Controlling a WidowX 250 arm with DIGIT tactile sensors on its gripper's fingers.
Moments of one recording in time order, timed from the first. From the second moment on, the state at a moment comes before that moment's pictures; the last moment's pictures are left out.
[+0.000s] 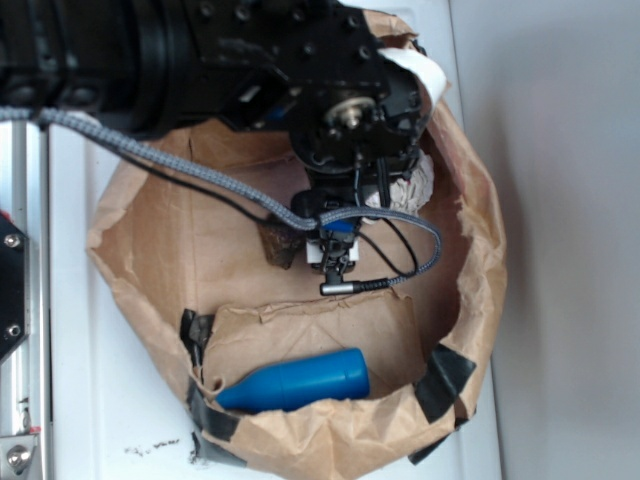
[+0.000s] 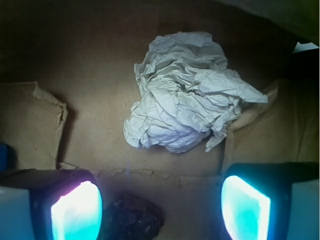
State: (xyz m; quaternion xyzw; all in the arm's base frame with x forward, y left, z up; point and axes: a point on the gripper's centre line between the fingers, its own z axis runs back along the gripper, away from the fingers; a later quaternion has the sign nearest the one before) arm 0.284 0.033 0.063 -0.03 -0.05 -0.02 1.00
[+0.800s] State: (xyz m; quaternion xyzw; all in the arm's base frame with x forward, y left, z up) arm 0.254 0.011 0.037 -0.04 -0.05 -0.03 1.00
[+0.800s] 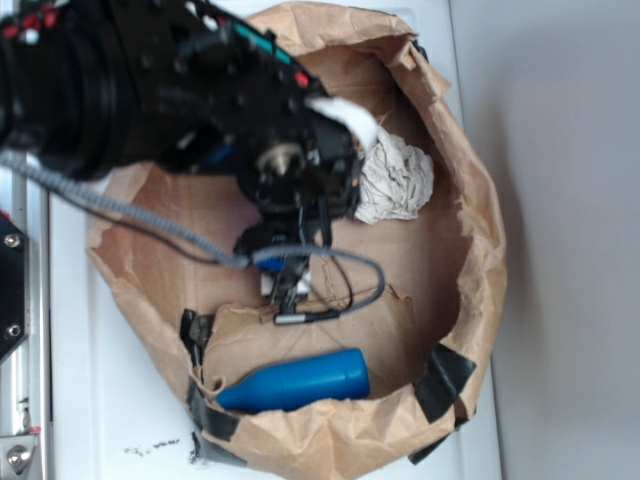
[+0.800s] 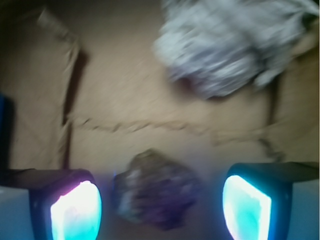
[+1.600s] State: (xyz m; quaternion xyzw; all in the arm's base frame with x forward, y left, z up) arm 0.261 0.007 0.018 0.00 -0.04 -0.02 1.00
